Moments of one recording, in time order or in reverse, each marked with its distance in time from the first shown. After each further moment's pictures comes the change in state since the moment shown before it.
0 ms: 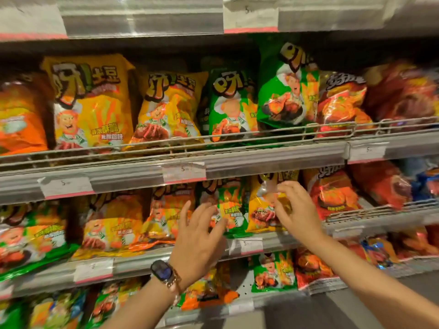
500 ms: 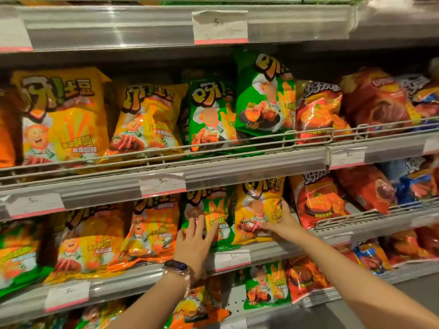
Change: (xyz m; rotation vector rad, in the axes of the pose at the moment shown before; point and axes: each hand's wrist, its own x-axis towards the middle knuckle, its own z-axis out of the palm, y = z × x) left_hand 0.001 -0.001 0.098 0.041 -0.853 -0.306; right_hand 0.001 0.072 0.027 0.429 -0.444 0.812
